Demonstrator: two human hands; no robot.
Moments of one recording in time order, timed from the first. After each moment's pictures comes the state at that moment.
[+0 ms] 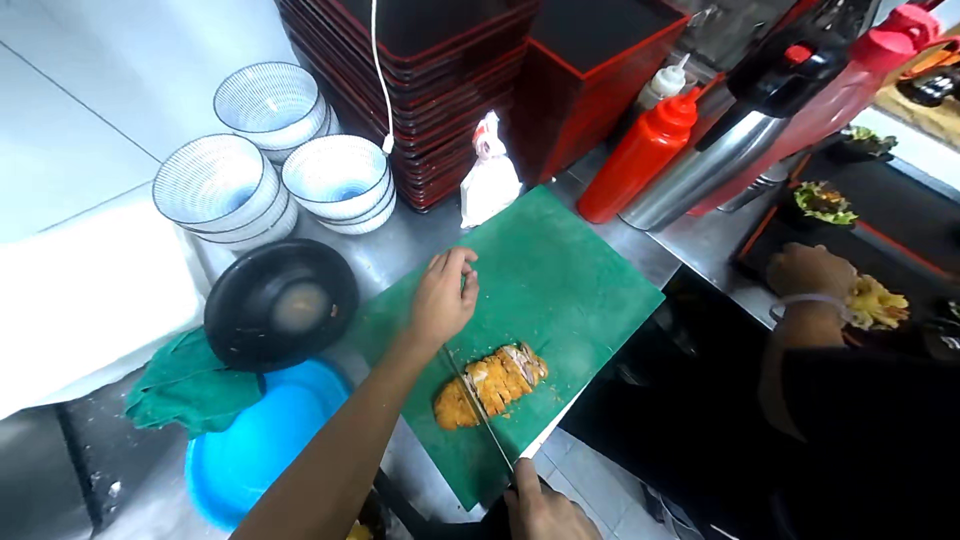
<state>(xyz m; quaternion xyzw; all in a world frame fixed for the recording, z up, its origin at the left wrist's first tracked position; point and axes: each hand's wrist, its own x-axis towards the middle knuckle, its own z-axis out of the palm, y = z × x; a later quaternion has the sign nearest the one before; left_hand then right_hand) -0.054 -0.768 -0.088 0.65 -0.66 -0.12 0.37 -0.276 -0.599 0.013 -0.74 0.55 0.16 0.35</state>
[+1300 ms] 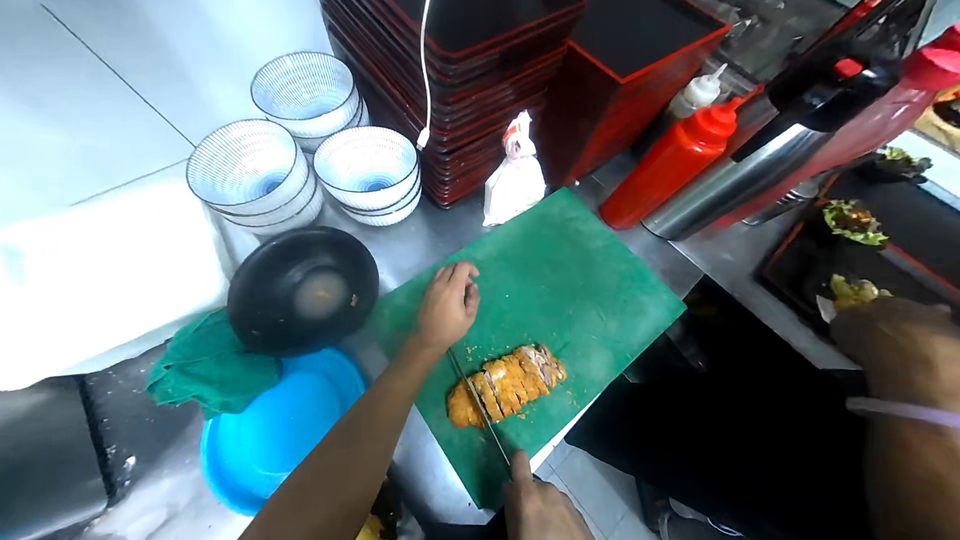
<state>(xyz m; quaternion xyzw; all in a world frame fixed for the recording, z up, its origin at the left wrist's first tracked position) -0.038 -0.753 -0.128 0.68 -0.63 -0.14 0.35 -0.253 -0.601 -0.006 -0.71 0.55 0.24 0.36</state>
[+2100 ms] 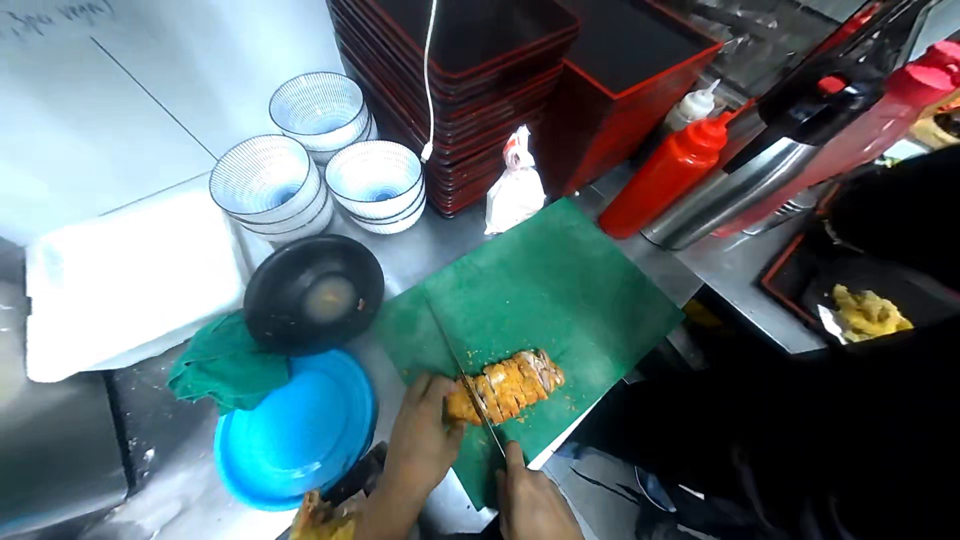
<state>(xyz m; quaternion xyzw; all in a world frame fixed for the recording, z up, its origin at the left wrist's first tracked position) -0.080 -0.602 -0.061 0.79 -0.46 -0.38 0.14 -0.254 -0.609 -0.033 -0.69 0.55 0.24 0.40</state>
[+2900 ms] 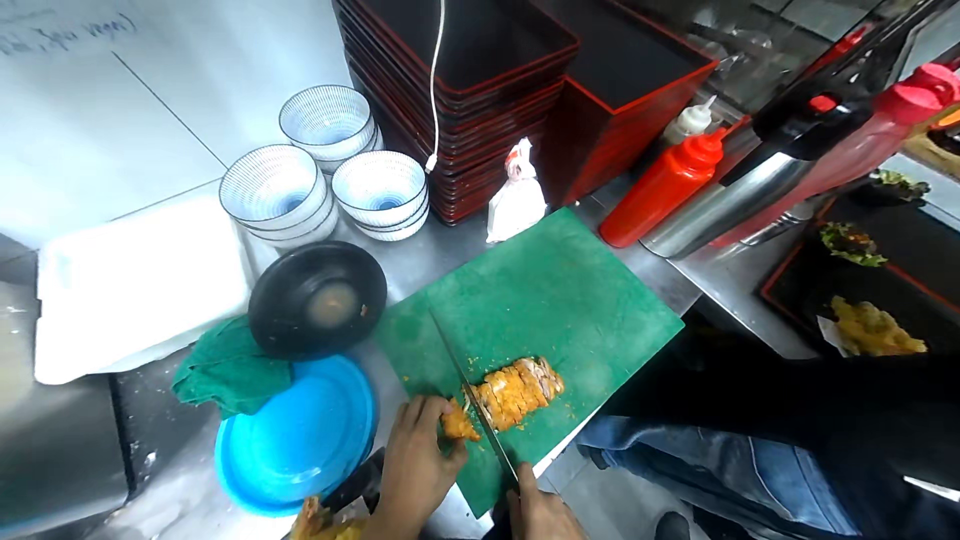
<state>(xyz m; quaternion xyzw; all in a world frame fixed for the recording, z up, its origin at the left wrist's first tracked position) -0.090 -0.572 -0.095 0.81 -0.50 -0.20 0.24 -0.279 -0.597 -0.043 -0.71 0.55 0.21 0.39</state>
